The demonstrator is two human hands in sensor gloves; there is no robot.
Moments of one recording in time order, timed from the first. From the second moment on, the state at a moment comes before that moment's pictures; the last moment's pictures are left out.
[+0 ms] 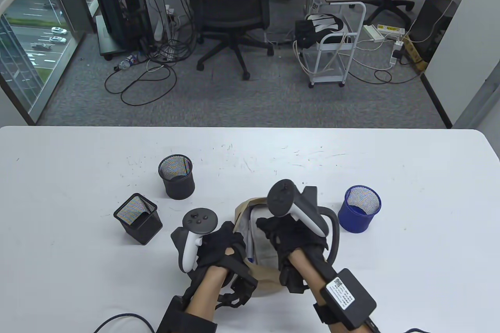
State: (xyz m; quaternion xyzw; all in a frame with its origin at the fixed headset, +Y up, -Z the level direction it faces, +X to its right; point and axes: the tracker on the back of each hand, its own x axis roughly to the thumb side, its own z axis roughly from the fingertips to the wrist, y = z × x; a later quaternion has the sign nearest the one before) left_hand -0.114 -0.707 -0.321 -0.23 0.12 0.48 0.84; right_hand 0.047 -0.619 -0.347 0.01 0.20 0.97 0.11
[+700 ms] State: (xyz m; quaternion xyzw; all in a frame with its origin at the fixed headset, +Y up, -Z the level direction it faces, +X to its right) left_hand -0.141 -0.707 -0.314 -0.20 0.15 0.53 0.81; right_hand 0.036 -0.623 -0.323 0.00 -0.01 1.00 -0.02
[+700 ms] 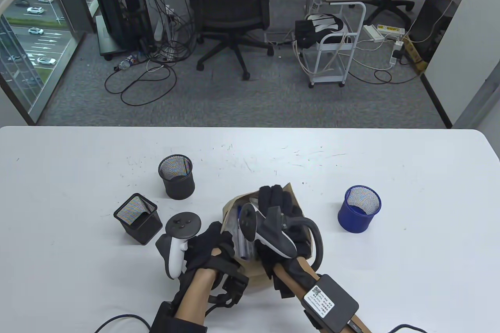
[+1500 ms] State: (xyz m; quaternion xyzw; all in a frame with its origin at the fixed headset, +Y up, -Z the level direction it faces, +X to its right) left_hand -0.136 -0.737 -0.321 -0.26 0.11 0.52 0.81; right_hand 0.173 -0.671 -0.362 -0.08 0.21 0.93 0.27
